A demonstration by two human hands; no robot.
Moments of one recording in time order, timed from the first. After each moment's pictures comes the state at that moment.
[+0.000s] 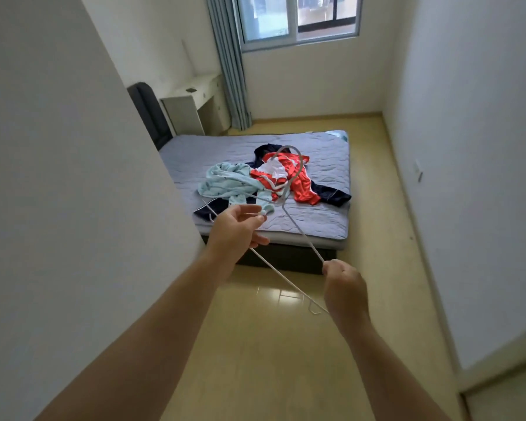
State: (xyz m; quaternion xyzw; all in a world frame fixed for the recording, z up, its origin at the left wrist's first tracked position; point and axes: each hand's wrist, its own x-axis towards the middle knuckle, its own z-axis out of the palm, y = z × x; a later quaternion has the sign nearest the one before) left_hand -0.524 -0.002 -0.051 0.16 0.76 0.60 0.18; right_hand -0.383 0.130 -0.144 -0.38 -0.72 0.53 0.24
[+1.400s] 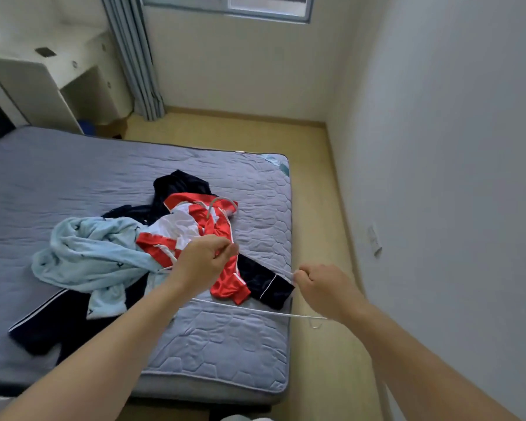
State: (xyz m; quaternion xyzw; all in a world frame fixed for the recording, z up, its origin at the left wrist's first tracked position) left_hand -1.169 0.572 -0.185 0.41 0.84 0.35 0.09; right_hand -0.975 0.750 -0.165 -0.30 -0.92 0.25 -0.04
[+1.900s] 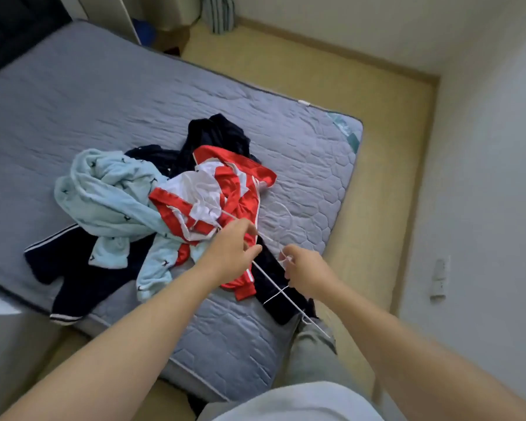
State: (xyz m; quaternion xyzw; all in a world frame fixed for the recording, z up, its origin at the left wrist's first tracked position) left_hand -1.301 0.755 -0.303 0.20 0.90 0.33 0.21; right_hand -1.213 0.937 -0.325 -0.16 -0.89 0.37 -0.23
